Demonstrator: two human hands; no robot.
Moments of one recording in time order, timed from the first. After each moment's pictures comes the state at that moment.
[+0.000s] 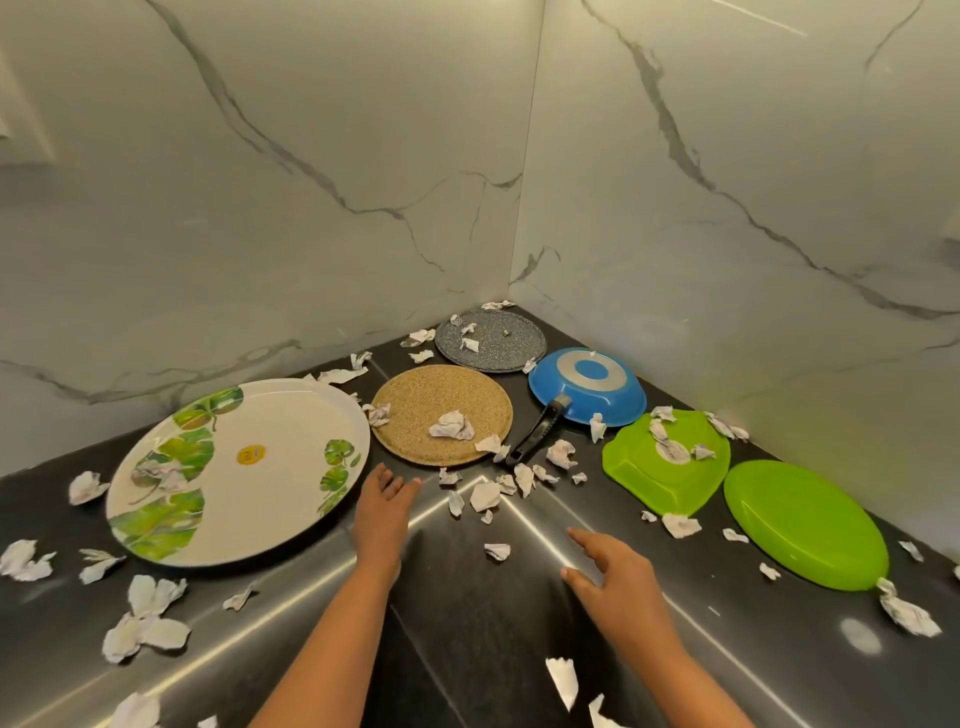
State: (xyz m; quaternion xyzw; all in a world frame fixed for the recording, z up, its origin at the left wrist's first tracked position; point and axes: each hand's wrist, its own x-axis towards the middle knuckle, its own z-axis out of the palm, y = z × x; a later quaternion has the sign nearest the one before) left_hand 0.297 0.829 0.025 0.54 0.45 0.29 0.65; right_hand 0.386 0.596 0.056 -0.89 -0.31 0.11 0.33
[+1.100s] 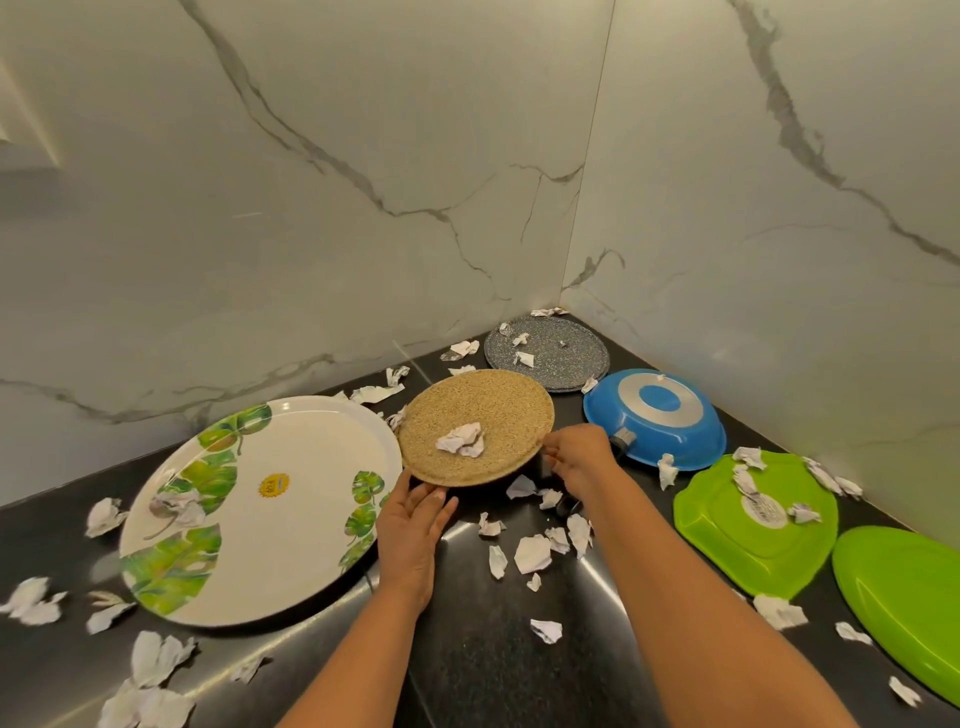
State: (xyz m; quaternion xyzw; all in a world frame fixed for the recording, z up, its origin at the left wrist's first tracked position) left_hand 0.328 0.874 0.006 0.35 0.32 0.40 0.78; right_hand 0.524 0.817 0.059 -0.69 0.04 0.36 0.63
